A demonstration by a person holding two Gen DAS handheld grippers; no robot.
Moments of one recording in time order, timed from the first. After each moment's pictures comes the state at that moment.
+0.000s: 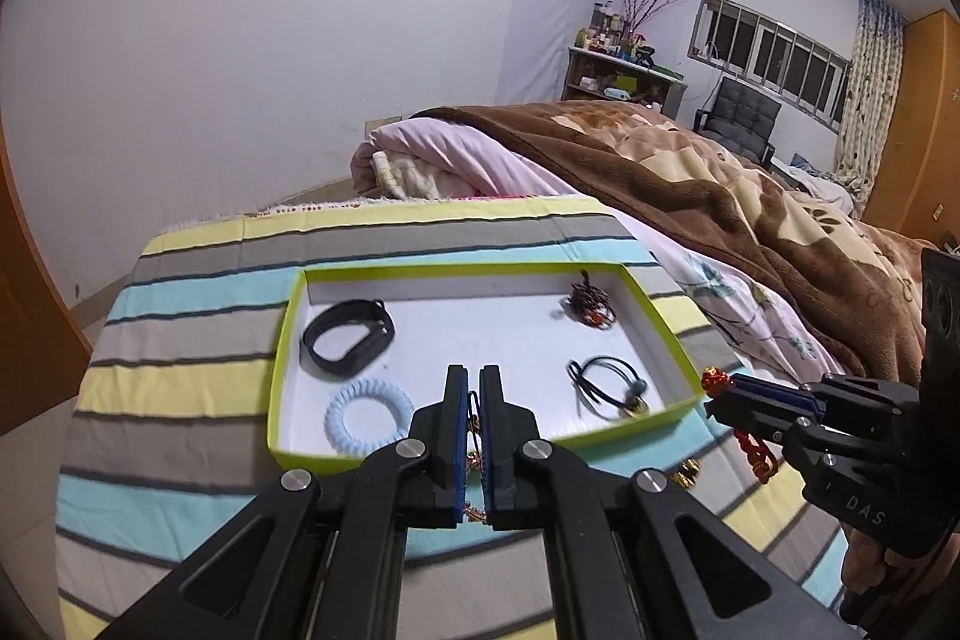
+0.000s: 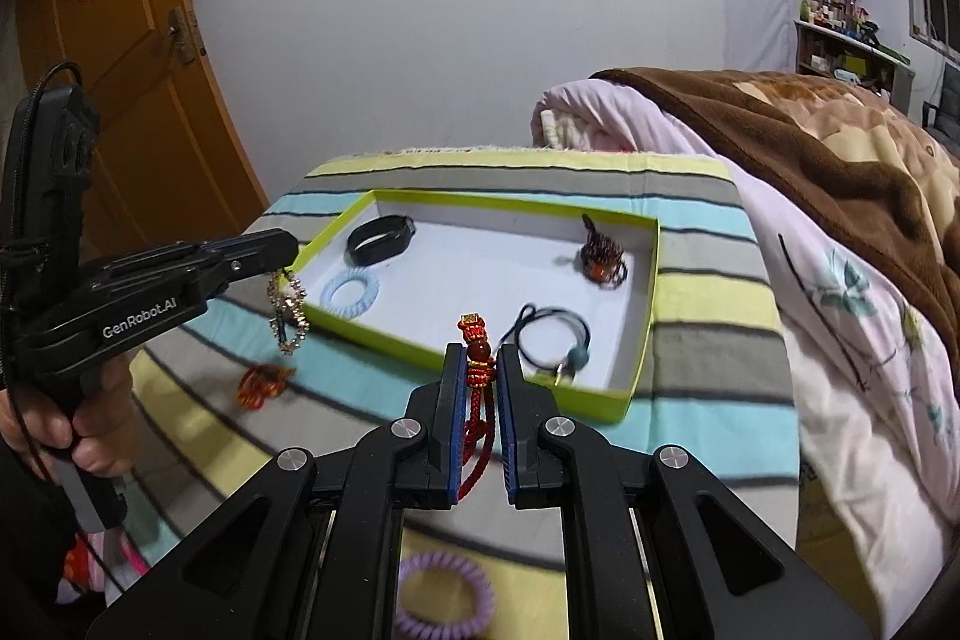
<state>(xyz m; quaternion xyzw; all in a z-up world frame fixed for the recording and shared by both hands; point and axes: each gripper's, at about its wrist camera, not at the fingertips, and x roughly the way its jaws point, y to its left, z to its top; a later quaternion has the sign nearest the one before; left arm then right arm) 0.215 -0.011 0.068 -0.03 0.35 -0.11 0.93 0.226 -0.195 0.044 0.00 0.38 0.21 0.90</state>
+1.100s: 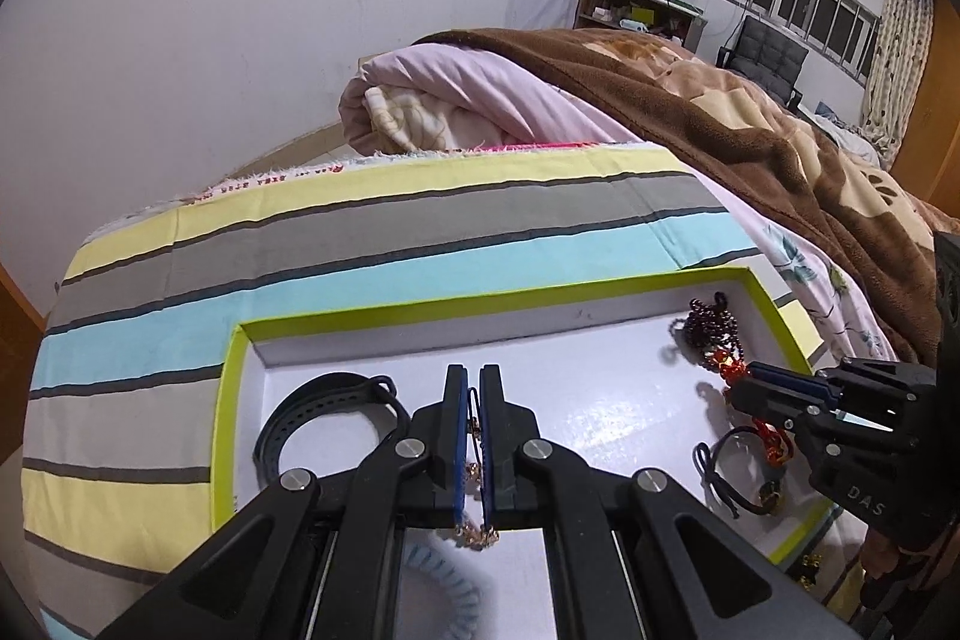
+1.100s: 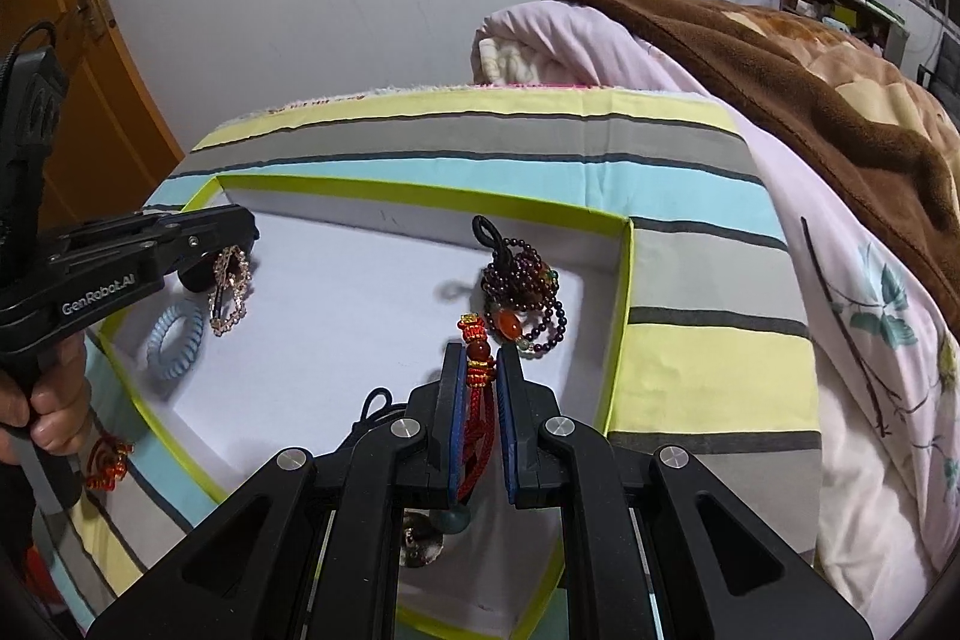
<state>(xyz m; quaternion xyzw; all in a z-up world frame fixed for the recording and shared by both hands) 0.349 -0.019 0.006 0.00 0.43 -0.11 0.89 0.339 -0.200 -0.020 -0.01 0.46 0.17 0.87</state>
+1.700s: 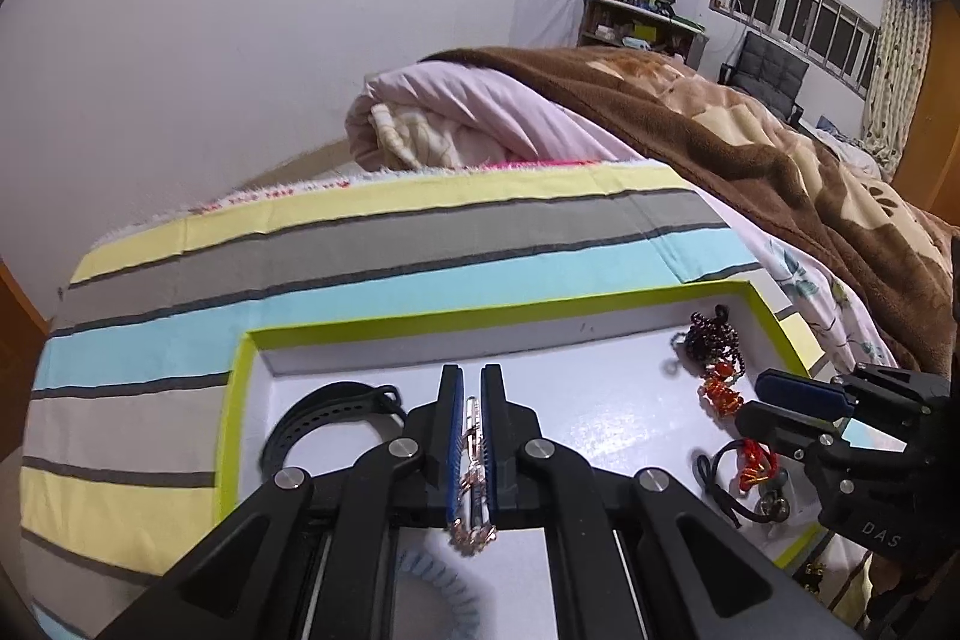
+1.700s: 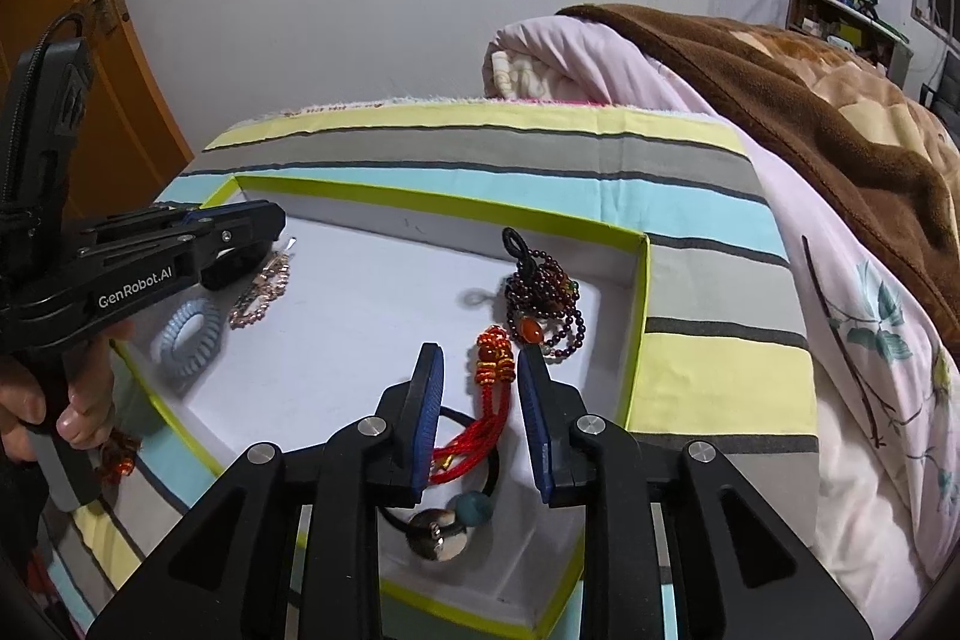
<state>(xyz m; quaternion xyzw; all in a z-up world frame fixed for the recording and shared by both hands) 0.339 -0.016 0.012 0.00 0.41 -0.10 0.91 0.328 -0.192 -0.009 -0.02 0.44 0.17 0.88</state>
